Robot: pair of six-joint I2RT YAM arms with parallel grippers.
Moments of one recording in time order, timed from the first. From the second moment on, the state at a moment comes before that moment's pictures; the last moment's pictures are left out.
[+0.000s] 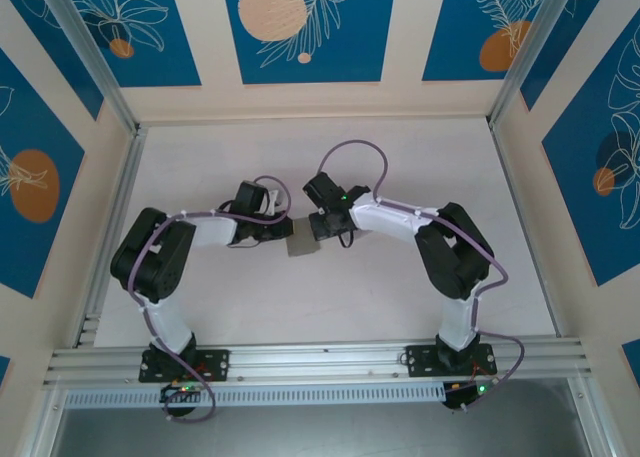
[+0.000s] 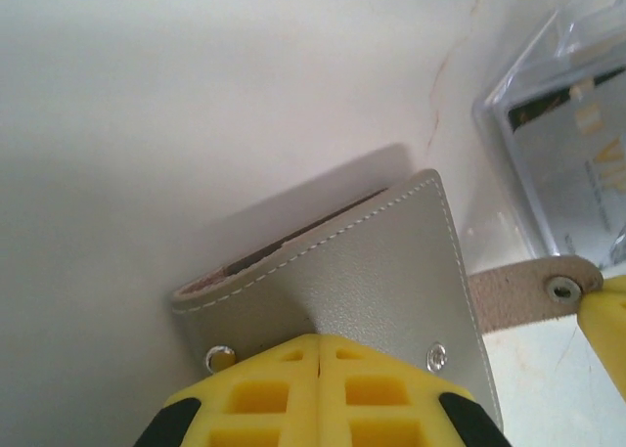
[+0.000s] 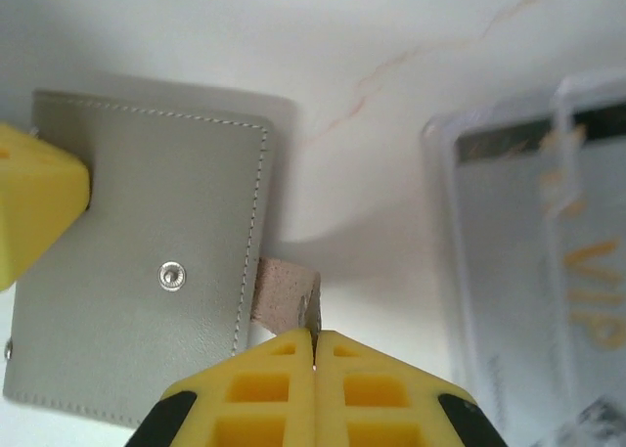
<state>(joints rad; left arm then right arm) -0.43 1.80 0.88 0.00 0.45 -0.51 0.74 1.86 1.28 -0.59 0.08 0.42</state>
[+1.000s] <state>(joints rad) -0.51 1.61 0.75 -0.19 0.35 -0.45 0.82 1.67 1.24 -0.62 0.04 0.63</state>
